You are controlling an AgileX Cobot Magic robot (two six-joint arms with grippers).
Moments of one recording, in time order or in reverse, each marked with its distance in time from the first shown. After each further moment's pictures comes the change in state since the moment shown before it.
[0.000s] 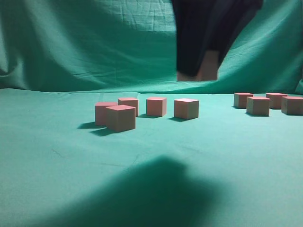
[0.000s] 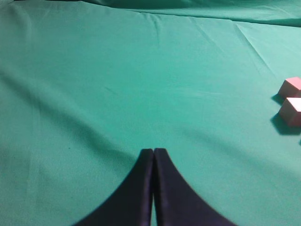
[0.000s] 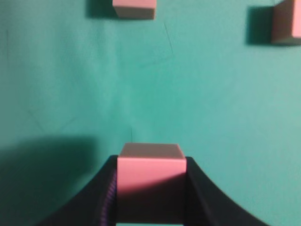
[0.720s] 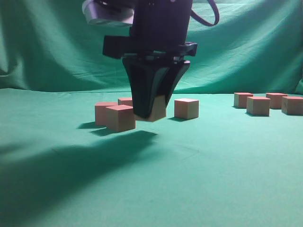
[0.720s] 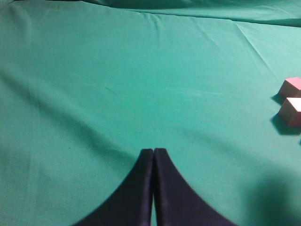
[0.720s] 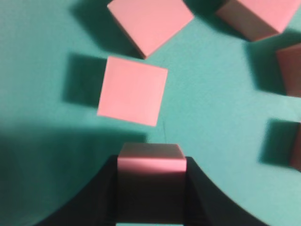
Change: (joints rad) left arm 0.000 0.000 0.000 0.000 0.000 0.000; right arm 0.000 0.316 -0.260 -0.017 -0.030 -0.159
